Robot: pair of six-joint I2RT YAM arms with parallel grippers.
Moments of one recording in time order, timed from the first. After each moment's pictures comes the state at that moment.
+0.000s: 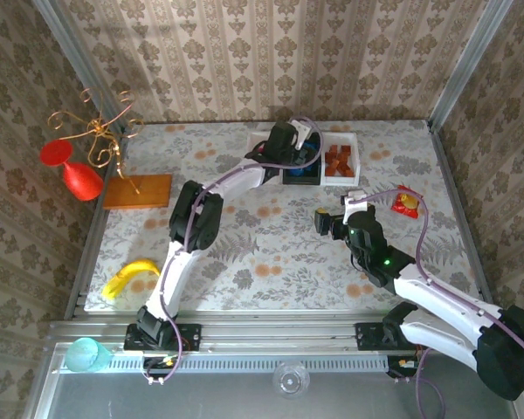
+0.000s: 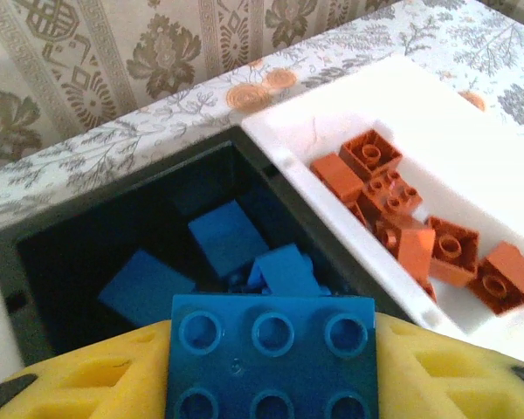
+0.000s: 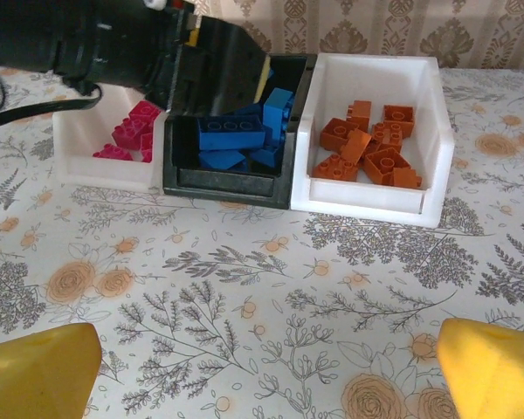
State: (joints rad) left arm -0.68 2.42 2.04 -0.13 0.08 -0.04; right arm 0.58 0.95 0.45 0.10 0.41 0.23
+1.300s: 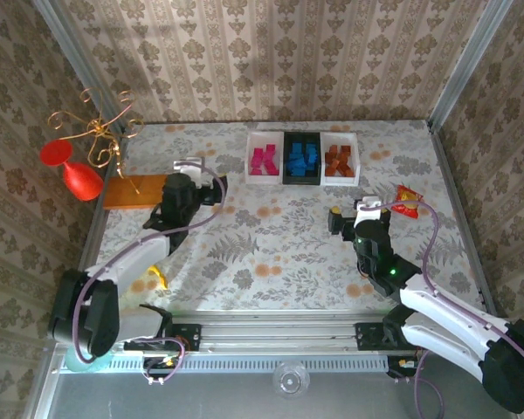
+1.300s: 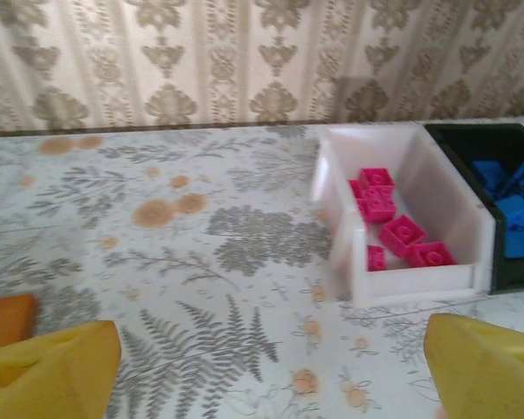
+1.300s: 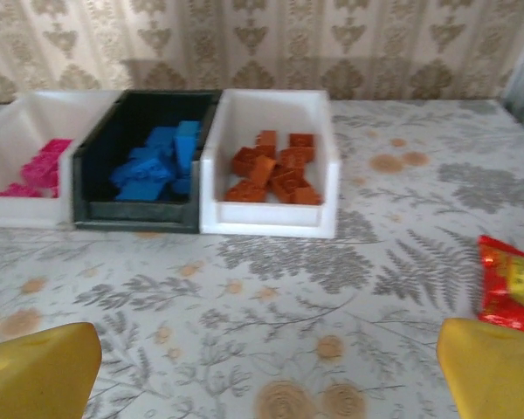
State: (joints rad) left arm -0.39 1.23 0.66 0.26 -0.12 -0.13; right arm 0.57 0.84 0.37 0.13 0.63 0.20
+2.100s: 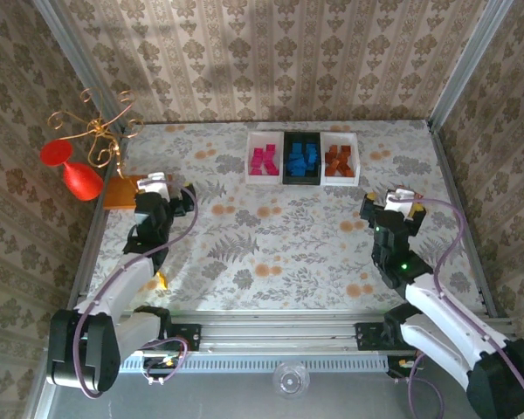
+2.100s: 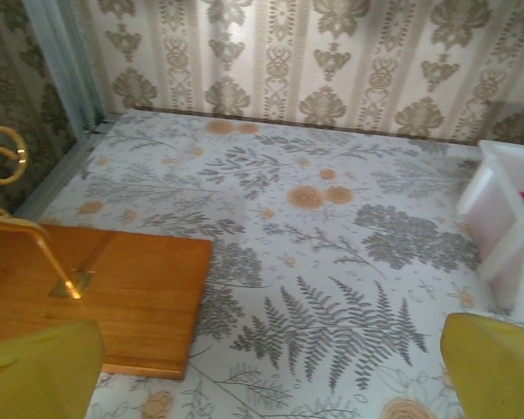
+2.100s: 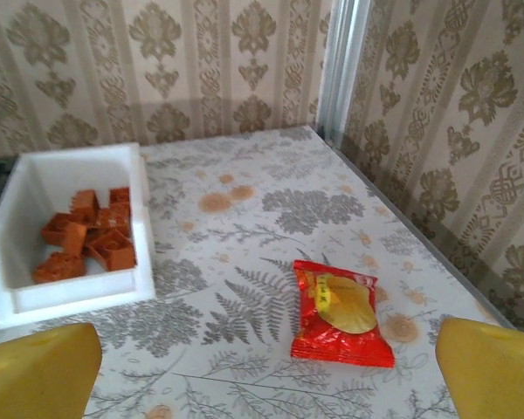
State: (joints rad) left arm -0.19 1.04 0.47 0.28 -0.20 -0.14; right arm 0.32 0.84 0.41 0.12 0.76 0.15
